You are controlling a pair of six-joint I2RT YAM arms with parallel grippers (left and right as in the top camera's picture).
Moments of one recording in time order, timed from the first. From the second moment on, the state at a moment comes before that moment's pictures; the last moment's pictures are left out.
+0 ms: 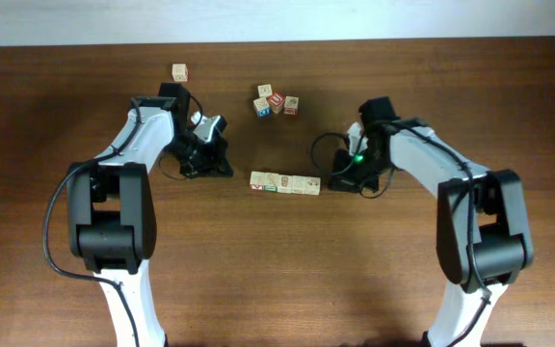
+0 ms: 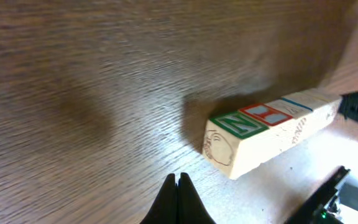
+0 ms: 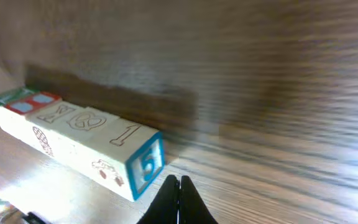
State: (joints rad) left arm -0.07 2.19 1.61 -1.01 0.60 0.02; right arm 0.18 2.04 1.34 -0.76 -0.54 0.36
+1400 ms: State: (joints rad) left arm -0.07 2.27 1.61 -0.97 0.79 0.07; right arm 0.15 2.04 1.34 -0.75 -0.57 0.30
